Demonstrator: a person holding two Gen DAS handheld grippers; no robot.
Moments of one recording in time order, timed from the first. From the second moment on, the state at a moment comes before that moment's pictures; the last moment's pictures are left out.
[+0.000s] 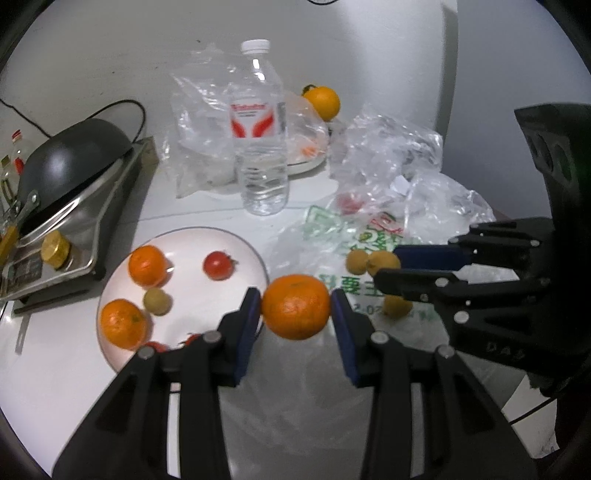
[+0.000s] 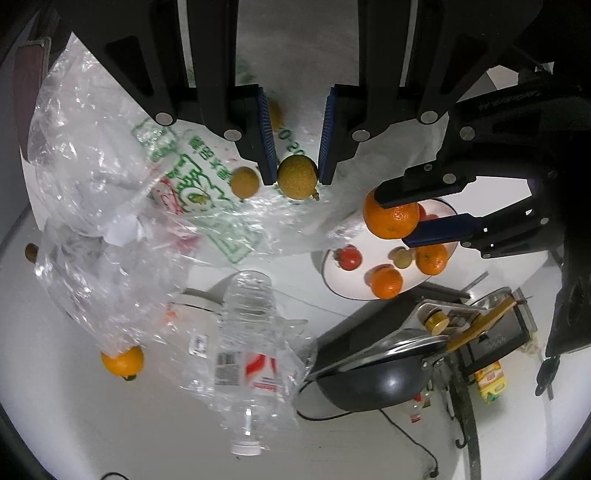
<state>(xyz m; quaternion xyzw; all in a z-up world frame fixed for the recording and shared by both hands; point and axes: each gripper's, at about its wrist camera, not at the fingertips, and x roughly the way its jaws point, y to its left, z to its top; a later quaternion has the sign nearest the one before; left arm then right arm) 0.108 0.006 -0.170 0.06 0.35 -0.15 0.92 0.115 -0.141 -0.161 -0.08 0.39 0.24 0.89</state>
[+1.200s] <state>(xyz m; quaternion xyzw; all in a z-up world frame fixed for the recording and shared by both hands) 0.142 0.078 -0.199 0.07 0.36 -0.07 0.93 0.157 -0.049 -0.178 -0.11 0.41 0.29 0.86</state>
